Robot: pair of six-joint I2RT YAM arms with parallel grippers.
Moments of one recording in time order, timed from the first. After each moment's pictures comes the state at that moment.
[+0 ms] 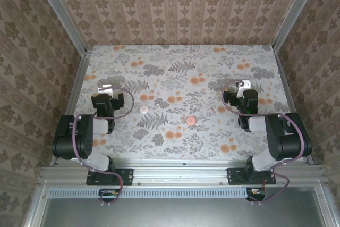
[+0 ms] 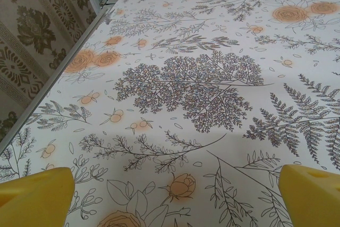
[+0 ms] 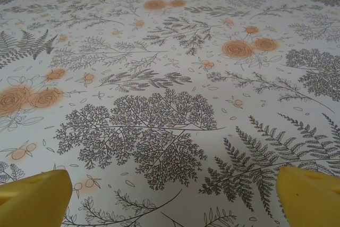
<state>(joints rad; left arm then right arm) -0.04 1.54 0.37 0.78 -0.20 0.06 0.01 1.53 0.40 0.75 0.04 0.03</state>
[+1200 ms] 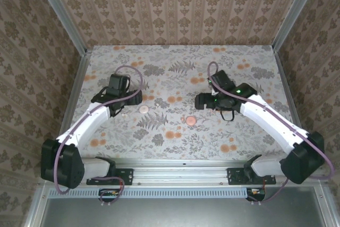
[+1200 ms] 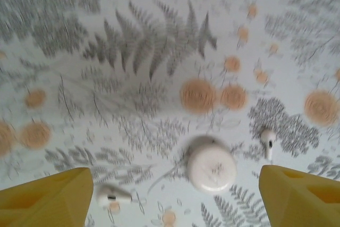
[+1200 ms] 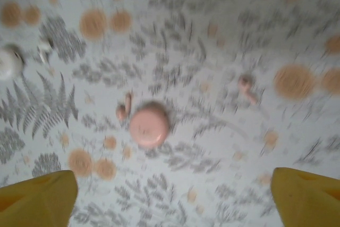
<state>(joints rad) -0.35 1.27 0.89 -0.53 -0.08 -0.29 0.54 1.34 1.16 -0.93 0.01 0.57</state>
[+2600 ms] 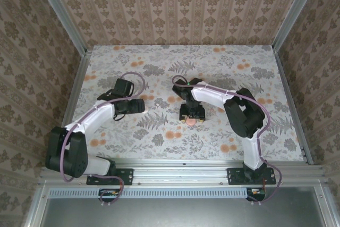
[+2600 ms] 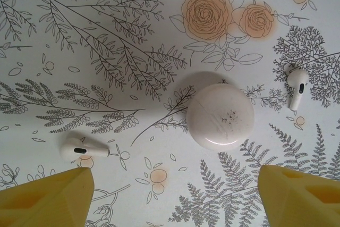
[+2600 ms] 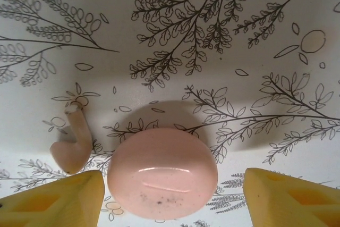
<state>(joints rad) -0.35 1.37 0.85 -0.59 0.01 -0.35 0.66 2.03 1.47 -1.07 -0.02 0.76</state>
